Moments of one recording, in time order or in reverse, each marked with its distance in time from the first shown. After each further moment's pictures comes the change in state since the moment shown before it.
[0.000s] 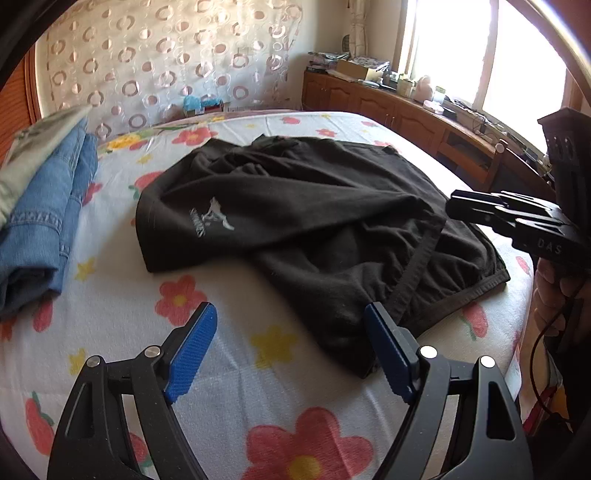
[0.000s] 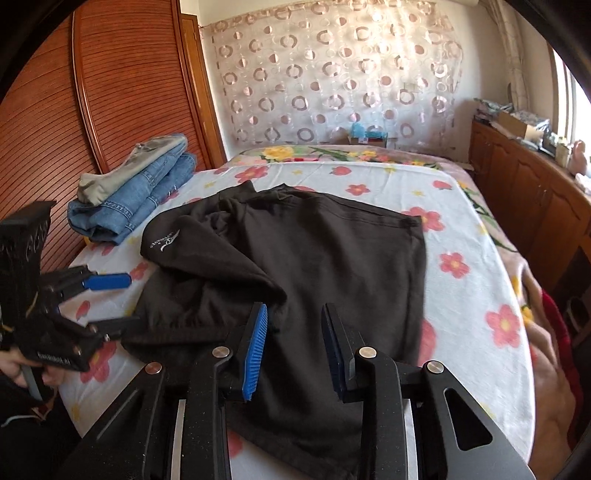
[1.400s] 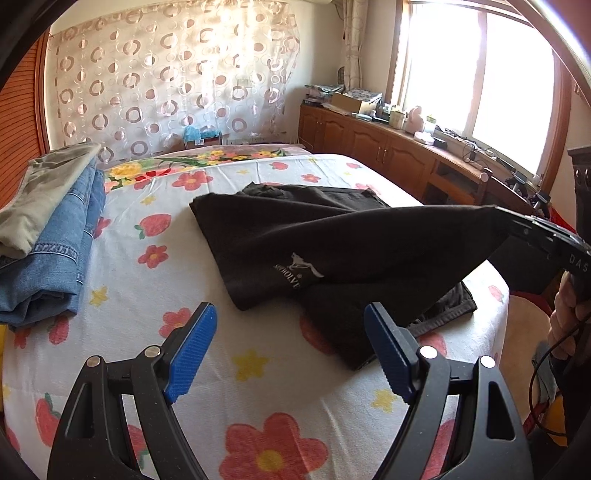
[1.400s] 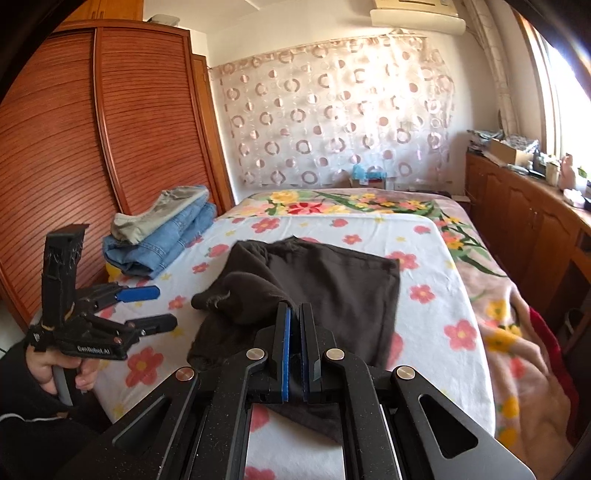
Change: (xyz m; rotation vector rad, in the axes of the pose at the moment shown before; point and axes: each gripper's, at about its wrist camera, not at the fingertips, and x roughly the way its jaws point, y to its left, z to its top) left arm -0.037 -0.015 0.015 -0.002 -0.136 -0.019; right arm -0.106 0.006 -0.019 0.005 -0.181 -0.007
